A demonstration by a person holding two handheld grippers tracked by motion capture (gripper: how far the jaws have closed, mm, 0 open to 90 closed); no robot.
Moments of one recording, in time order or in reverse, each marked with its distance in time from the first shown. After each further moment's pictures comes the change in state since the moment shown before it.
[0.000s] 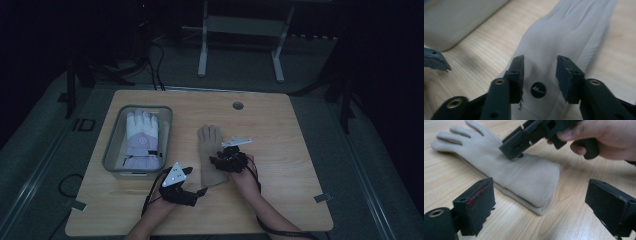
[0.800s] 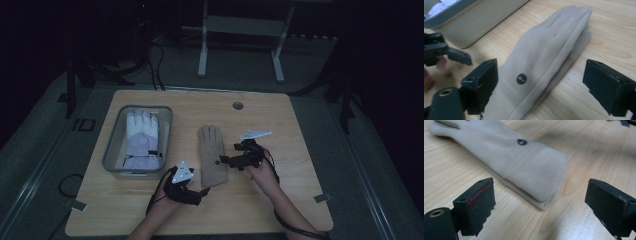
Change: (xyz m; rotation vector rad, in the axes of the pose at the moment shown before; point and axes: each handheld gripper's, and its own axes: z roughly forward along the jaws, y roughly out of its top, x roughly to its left) left arm -0.006 0.007 0.014 0.149 0.042 -0.021; right arm -0.041 0.008 -0.034 0.000 0.138 -0.009
